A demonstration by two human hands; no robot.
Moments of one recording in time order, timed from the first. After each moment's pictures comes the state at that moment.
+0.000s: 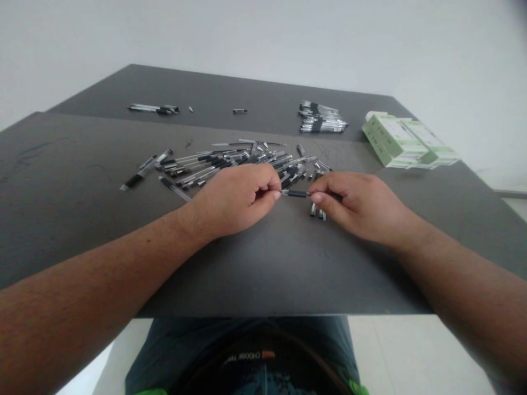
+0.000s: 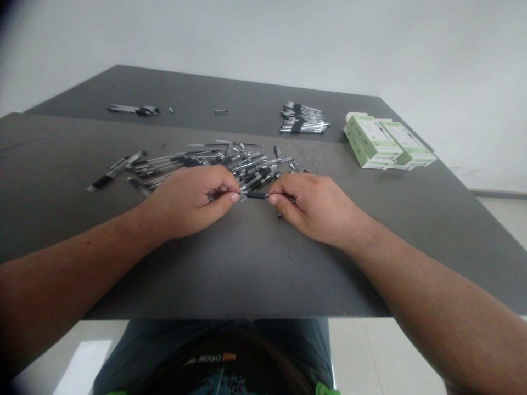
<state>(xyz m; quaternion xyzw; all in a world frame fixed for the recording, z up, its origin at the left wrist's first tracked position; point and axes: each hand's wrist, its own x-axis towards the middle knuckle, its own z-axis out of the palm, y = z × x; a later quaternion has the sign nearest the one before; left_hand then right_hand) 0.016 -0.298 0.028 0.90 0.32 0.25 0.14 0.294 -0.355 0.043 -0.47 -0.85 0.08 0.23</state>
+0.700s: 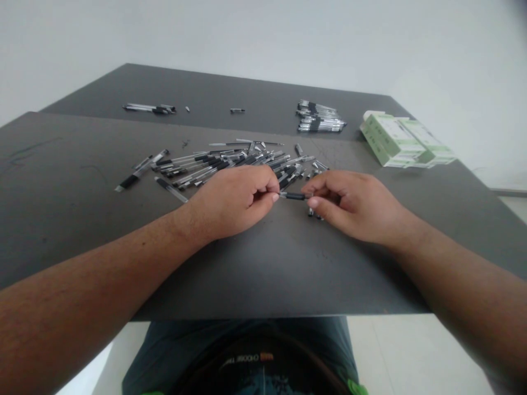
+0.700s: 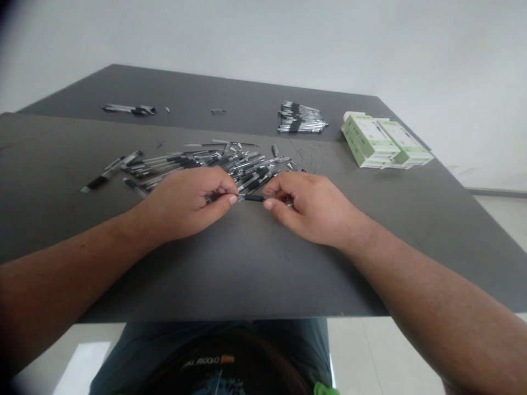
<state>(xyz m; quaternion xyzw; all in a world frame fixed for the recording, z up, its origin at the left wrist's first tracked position) 0.015 -0.298 0.028 0.91 0.31 0.25 0.13 0.295 -0.355 0.044 -0.46 -0.85 0.09 0.24</state>
